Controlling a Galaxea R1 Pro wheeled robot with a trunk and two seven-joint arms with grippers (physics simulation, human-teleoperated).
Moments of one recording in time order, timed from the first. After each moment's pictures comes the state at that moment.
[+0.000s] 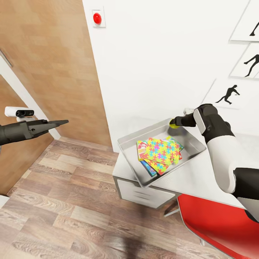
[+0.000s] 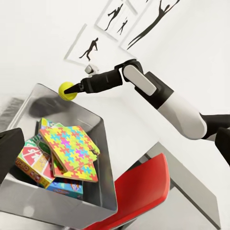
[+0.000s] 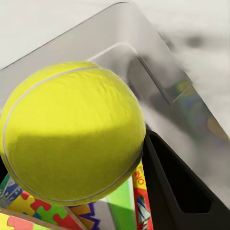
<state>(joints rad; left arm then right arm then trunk) -0.92 0.44 0.24 -1.45 0.34 1.04 -1.52 -1.40 -0.13 -0.01 -0.67 -0.06 0.99 0.12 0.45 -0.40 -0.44</state>
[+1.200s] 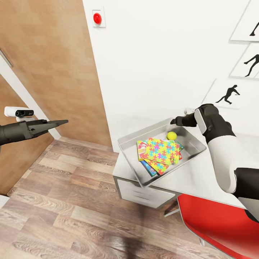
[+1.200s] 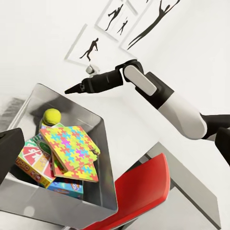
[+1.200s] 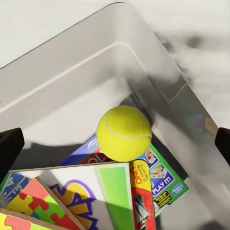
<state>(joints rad) -0.92 0.44 0.24 -1.45 0.34 1.04 -1.52 -1.40 -0.13 -0.01 -0.67 -0.06 0.99 0.12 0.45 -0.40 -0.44</state>
